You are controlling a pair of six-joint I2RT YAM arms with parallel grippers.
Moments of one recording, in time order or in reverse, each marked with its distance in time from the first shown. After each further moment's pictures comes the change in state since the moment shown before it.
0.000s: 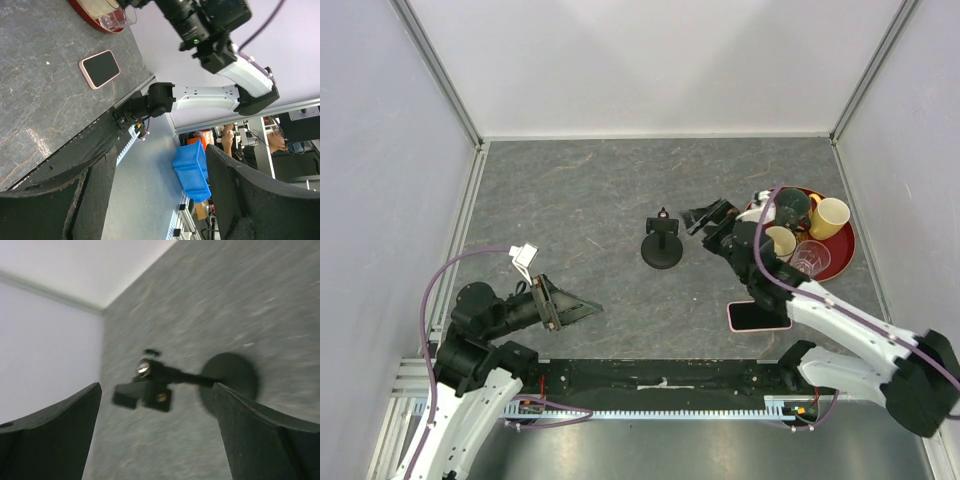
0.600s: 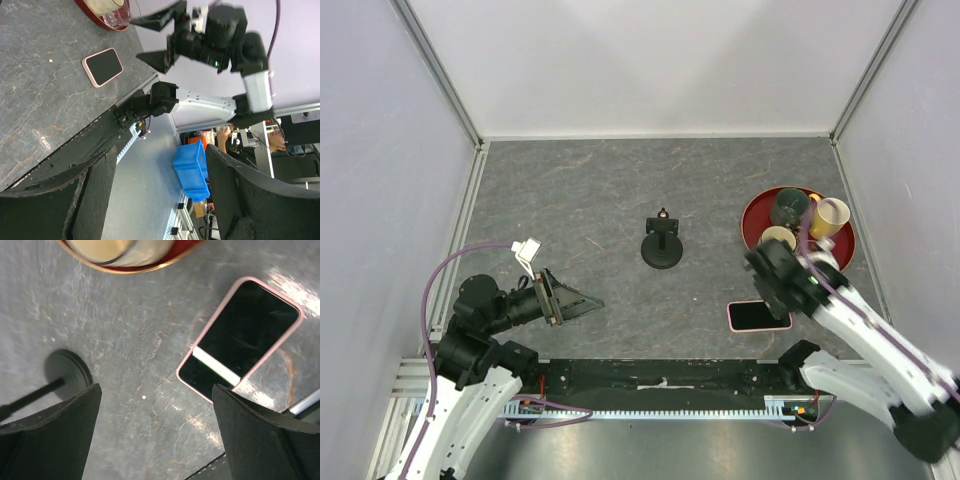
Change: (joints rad) left arm 0.000 0.065 0.032 -0.016 -0.001 0.015; right arm -0.071 -0.090 0.288 -1.399 0.201 0.526
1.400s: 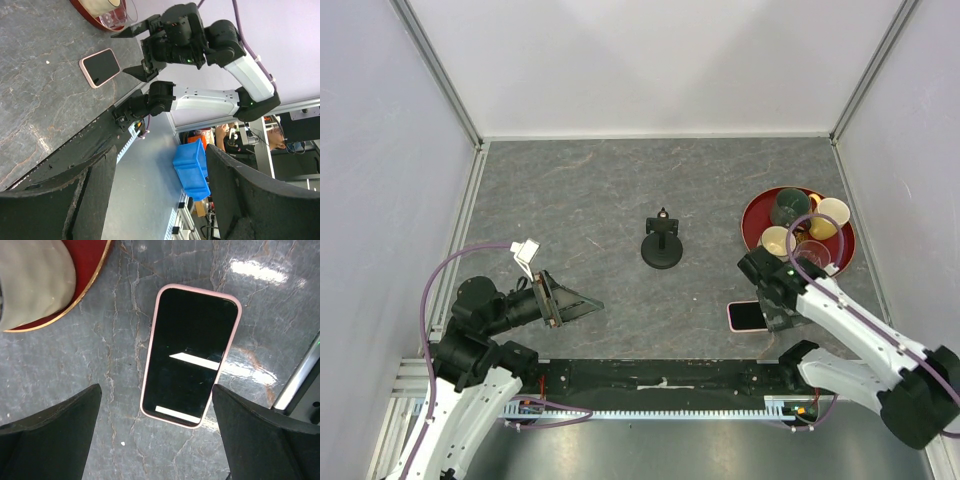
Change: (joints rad) left arm 0.000 -0.017 0.000 0.006 0.008 0.000; right arm -0.047 -0.026 -0.189 -0.092 -0.001 0.401
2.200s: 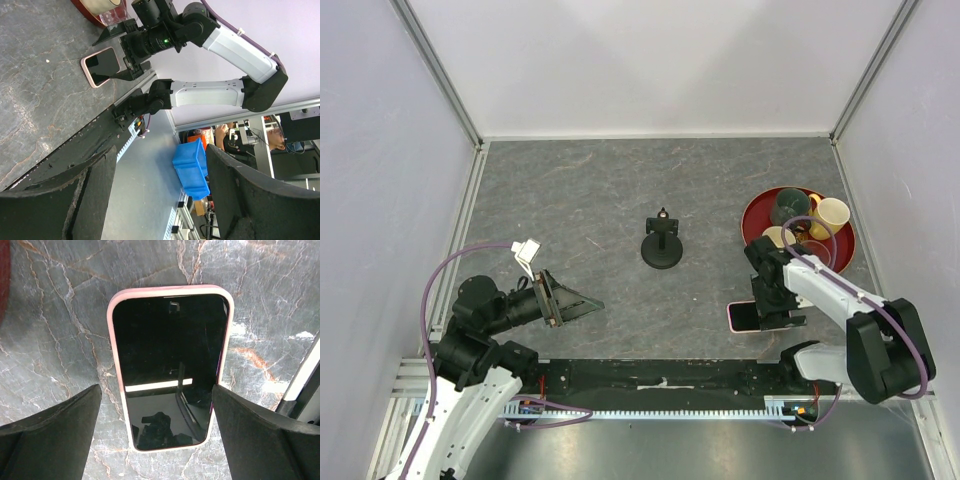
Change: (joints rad) left arm 0.000 0.007 -0.001 0.000 0.005 0.000; right arm -0.242 0.287 -0.055 0.177 -0.244 -0.064
